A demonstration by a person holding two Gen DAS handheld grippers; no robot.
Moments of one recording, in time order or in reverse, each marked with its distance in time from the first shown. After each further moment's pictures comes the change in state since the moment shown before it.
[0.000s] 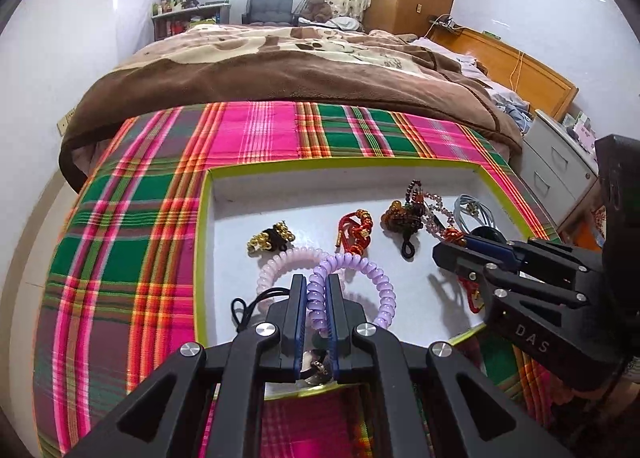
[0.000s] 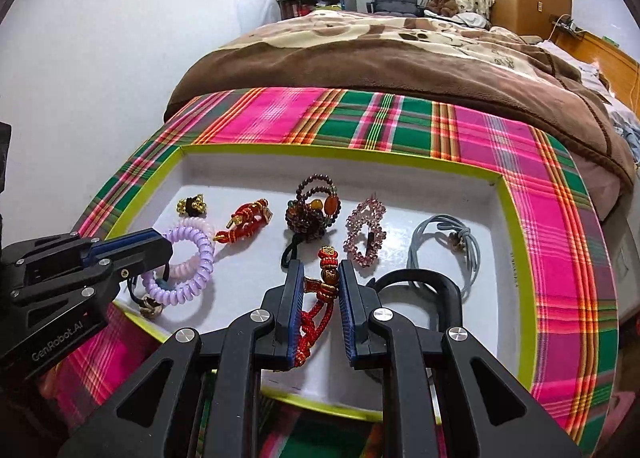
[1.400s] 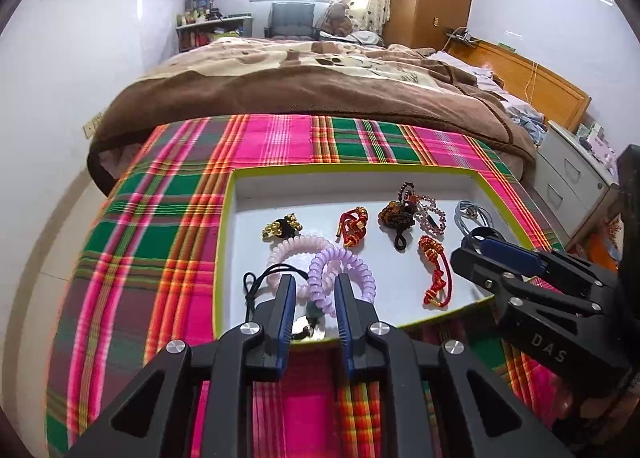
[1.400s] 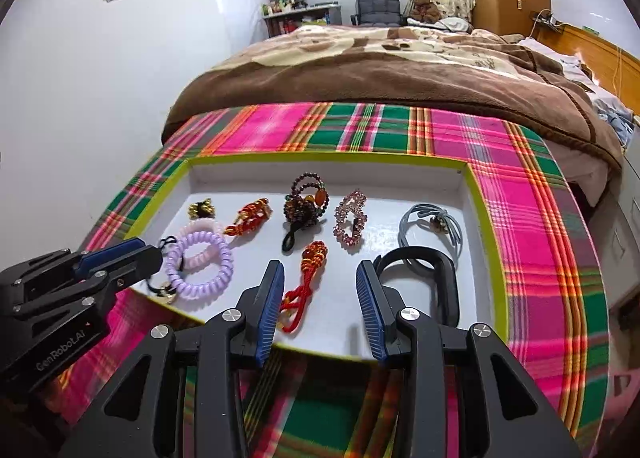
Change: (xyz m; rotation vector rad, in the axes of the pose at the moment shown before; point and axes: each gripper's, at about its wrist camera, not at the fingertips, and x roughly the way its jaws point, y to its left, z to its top) left arm -0.040 -0.016 -0.021 -0.029 -0.068 0.101; right arm -0.035 0.000 -0.018 0.065 -0.069 -0.010
